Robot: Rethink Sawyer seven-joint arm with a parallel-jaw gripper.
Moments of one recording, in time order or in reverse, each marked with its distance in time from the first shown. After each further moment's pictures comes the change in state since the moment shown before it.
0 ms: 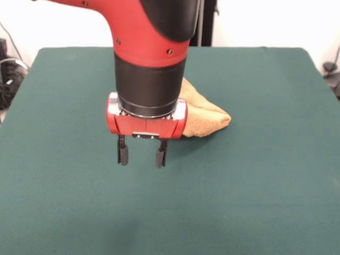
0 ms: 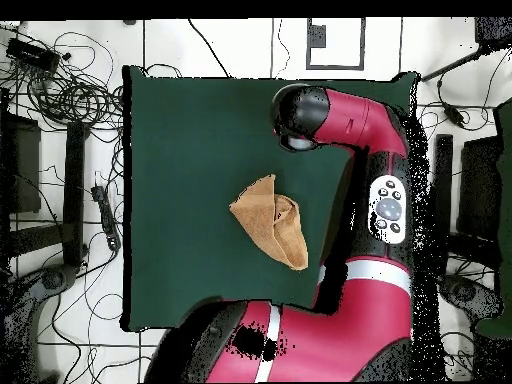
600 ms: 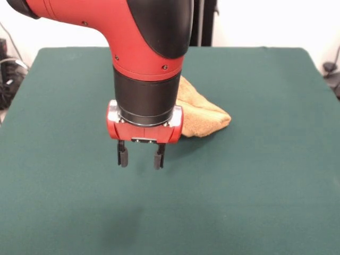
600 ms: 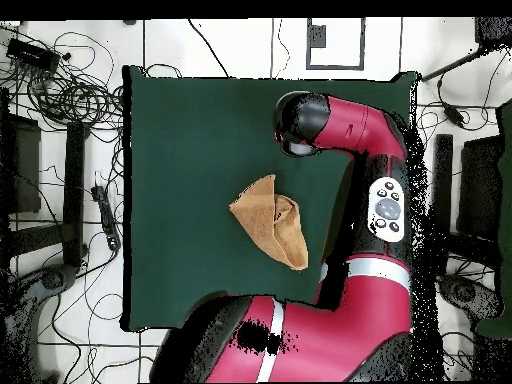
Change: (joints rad) arm -0.007 0.021 0.000 0.011 -0.003 0.000 0.000
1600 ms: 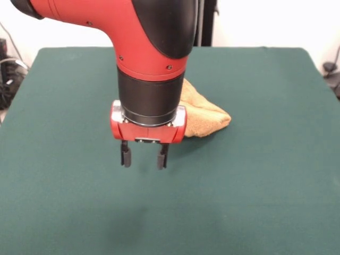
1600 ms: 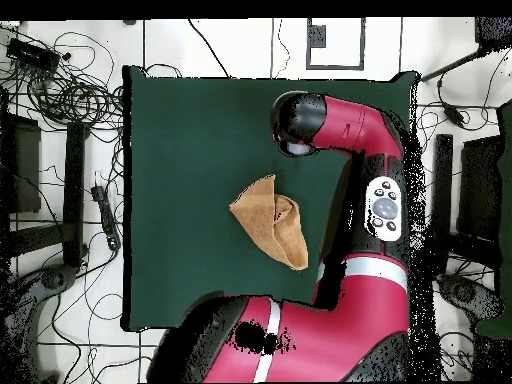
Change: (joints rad) arm 0.011 0.000 0.000 0.000 0.000 0.000 0.000
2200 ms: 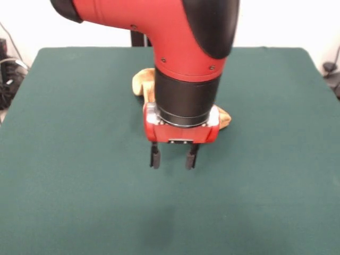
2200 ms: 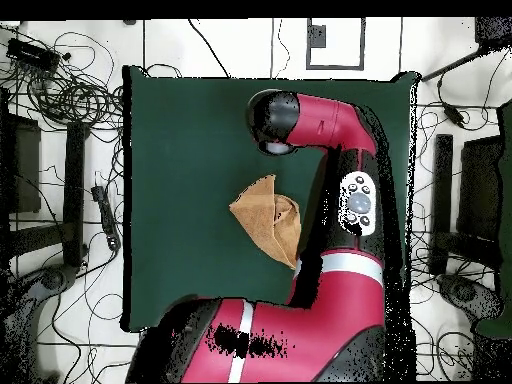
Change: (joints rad) arm 0.057 0.002 0.000 0.000 0.003 0.000 0.000
